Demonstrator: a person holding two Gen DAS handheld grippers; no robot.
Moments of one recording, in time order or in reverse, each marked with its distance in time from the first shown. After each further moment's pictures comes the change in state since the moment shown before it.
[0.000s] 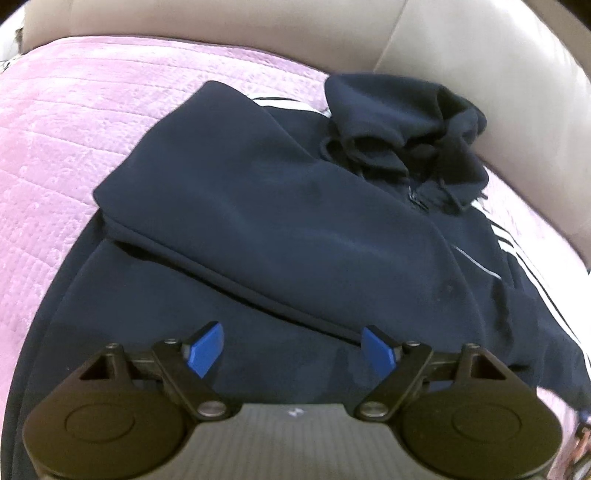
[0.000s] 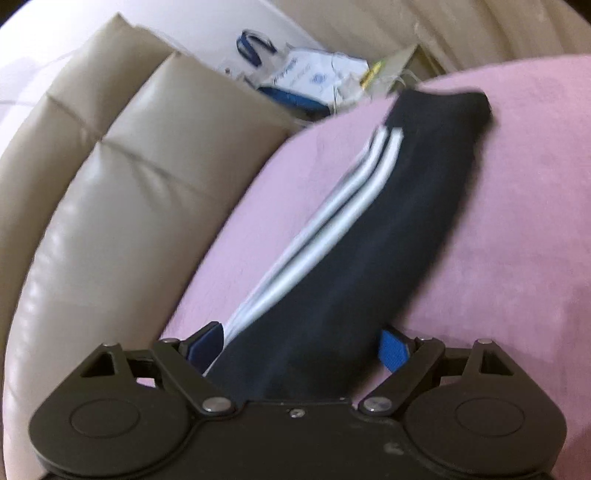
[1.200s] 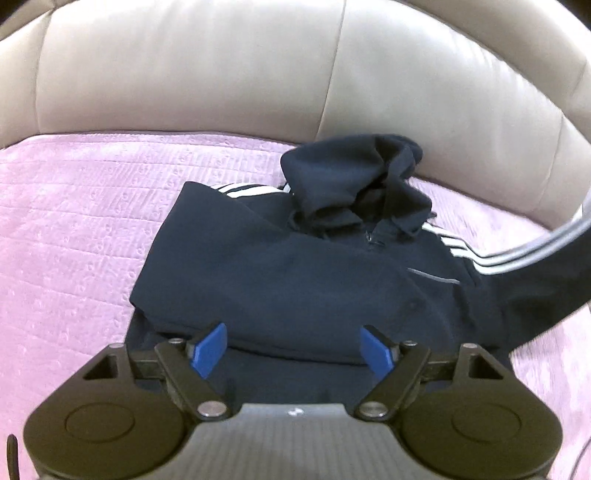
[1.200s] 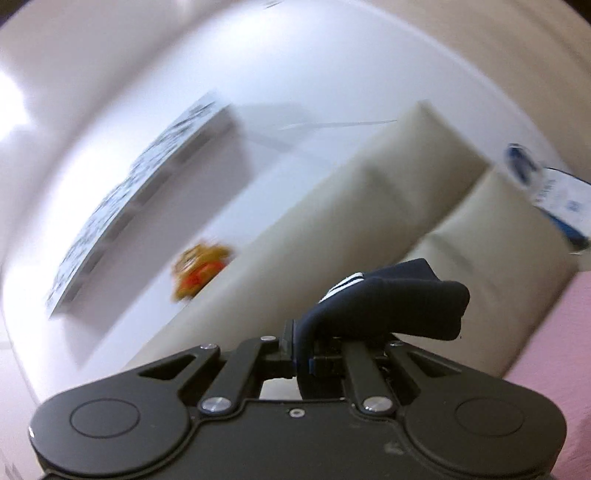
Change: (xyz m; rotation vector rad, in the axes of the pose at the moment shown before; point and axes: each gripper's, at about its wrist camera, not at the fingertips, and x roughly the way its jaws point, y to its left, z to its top) left arm -0.086 -0.001 0.023 0.241 -0.132 -0.039; right arm -0.162 0.308 -0.054 -0.315 -0.235 0.690
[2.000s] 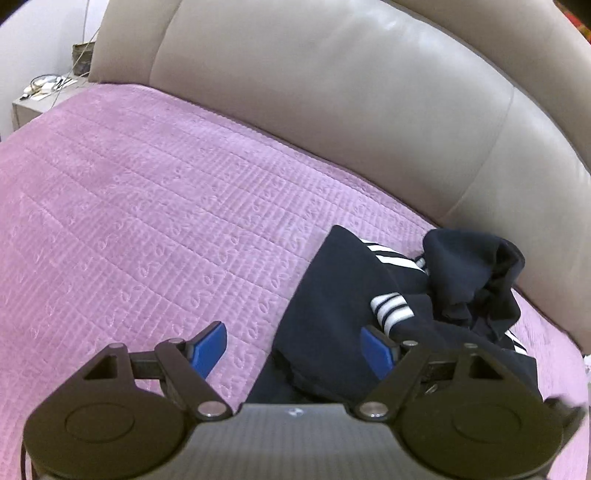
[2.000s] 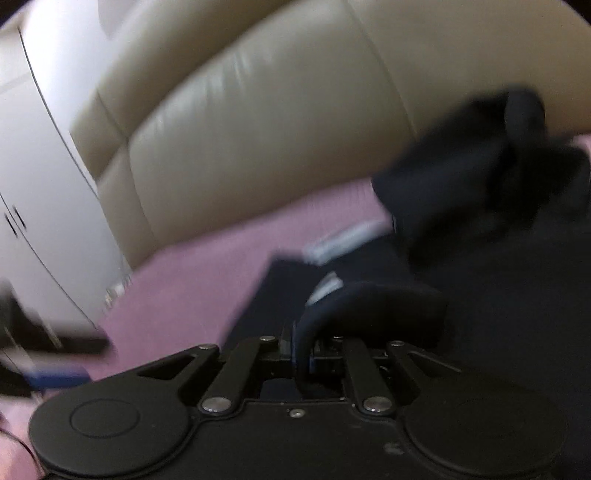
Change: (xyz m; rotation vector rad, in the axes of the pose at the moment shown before) left arm 0.003 0.158 0.006 -0.364 -0.087 0.079; right arm 0.082 0.121 -0.420 -0.197 0.904 0.070
